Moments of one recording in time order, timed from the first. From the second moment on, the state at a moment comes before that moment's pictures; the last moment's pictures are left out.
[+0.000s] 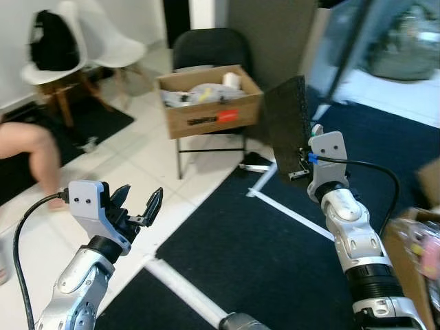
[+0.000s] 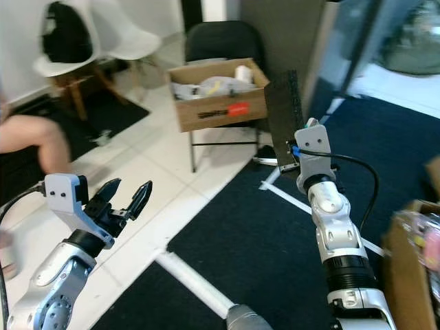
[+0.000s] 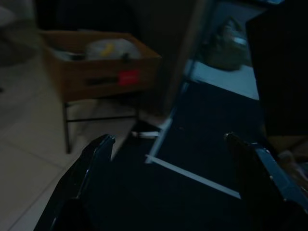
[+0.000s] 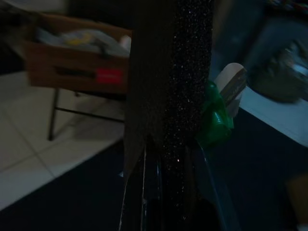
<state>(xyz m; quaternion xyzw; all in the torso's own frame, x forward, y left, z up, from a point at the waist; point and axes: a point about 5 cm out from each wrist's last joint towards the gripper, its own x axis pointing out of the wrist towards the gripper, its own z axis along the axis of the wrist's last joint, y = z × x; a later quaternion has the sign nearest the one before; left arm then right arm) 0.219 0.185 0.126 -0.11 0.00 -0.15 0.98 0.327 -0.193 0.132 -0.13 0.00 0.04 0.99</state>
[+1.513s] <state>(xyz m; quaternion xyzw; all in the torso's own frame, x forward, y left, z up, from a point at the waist) 0.218 0.181 0.125 -0.08 0.01 -0.15 0.99 0.326 -0.184 0.135 -0.15 -0.01 0.09 0.98</state>
